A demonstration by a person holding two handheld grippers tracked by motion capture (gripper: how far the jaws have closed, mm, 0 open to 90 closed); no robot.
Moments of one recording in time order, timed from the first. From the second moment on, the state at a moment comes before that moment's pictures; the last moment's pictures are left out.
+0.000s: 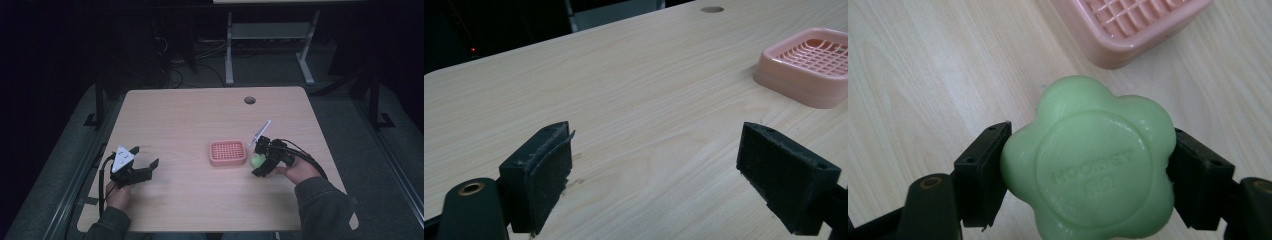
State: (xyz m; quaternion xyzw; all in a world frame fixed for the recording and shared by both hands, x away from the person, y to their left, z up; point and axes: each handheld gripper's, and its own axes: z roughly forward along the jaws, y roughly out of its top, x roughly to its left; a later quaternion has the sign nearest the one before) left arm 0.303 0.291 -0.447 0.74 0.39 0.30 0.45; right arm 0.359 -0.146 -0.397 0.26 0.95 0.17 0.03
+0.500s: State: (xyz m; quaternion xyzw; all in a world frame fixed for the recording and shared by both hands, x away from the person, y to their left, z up) left arm 0.303 0.291 -0.447 0.74 0.39 0.30 0.46; right arm 0.372 -0.133 -0.387 0.24 0.95 0.17 0.03
